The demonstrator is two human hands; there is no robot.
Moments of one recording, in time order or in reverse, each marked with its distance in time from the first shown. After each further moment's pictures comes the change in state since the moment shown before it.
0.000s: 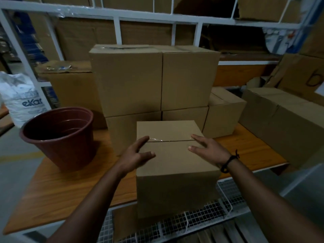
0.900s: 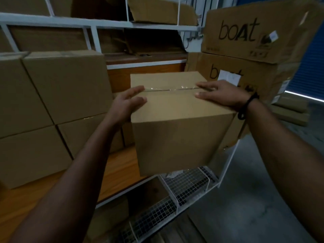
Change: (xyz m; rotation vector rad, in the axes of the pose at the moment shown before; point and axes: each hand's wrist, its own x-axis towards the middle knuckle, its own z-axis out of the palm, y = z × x) left_hand 0.120 0.248 0.292 -0.058 -0.067 0.372; right_hand -0.115 0.098 -0.389 -0.217 0.320 -0.019
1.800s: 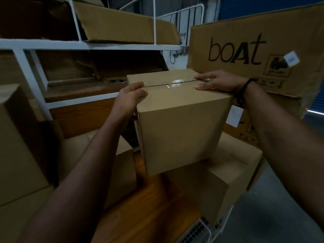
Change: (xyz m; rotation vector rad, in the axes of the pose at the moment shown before) left_hand 0.342 -0.006 0.100 -0.006 0.124 0.055; right_hand 0.301 0.120 -0.145 -0.032 0.056 0.061
